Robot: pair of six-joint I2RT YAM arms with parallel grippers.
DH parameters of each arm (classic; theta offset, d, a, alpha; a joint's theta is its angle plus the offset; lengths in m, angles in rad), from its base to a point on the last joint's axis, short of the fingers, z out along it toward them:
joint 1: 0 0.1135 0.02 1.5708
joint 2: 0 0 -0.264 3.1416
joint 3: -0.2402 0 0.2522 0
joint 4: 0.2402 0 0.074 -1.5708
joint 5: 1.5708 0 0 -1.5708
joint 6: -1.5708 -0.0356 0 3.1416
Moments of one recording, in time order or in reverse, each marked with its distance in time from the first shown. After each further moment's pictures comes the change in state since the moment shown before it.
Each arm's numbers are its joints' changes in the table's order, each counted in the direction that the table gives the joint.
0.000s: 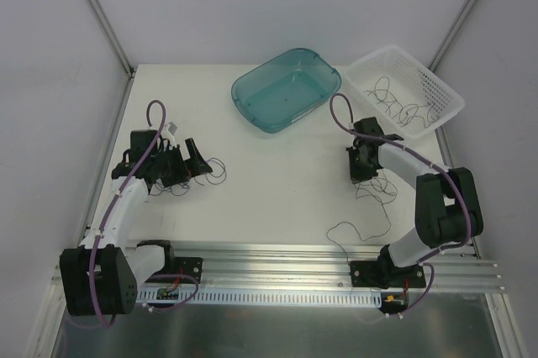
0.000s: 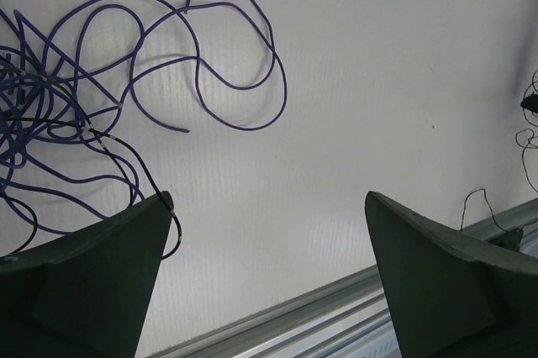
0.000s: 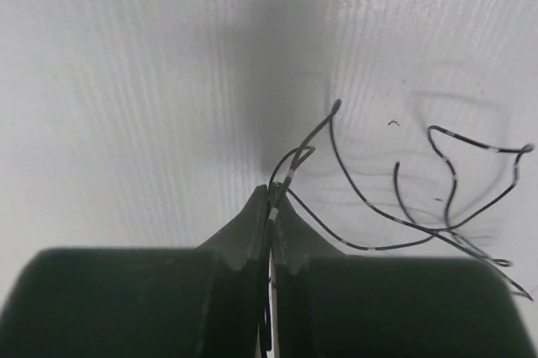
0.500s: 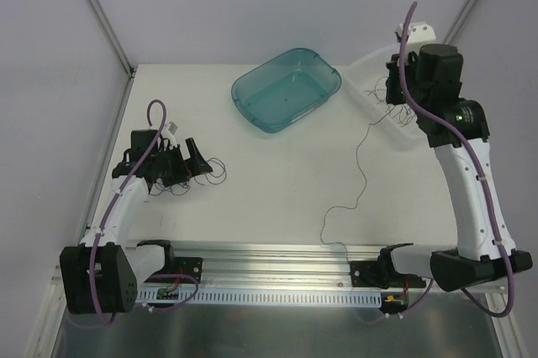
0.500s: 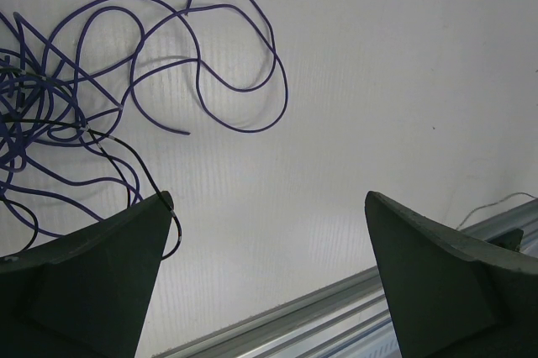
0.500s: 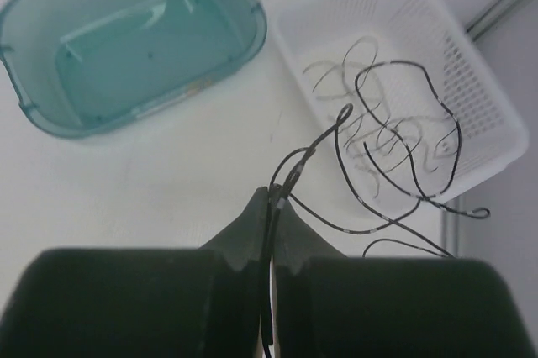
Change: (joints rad) left arm 0.000 -0.011 0.000 -0.009 0.001 0.000; right arm 0.005 0.288 -0.732 0.253 0.084 0.201
